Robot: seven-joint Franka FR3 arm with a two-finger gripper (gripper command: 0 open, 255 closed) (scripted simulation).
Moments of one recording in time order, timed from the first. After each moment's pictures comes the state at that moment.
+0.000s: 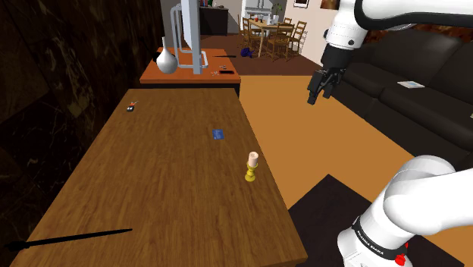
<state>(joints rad) 0.00 -0.76 -0.05 -2.35 0.00 1.63 -0.04</state>
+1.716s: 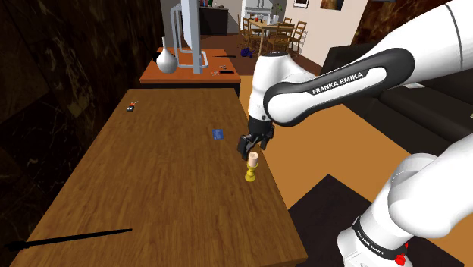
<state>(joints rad) 0.12 -0.31 0.25 -2.51 0.11 2.23 0.25</state>
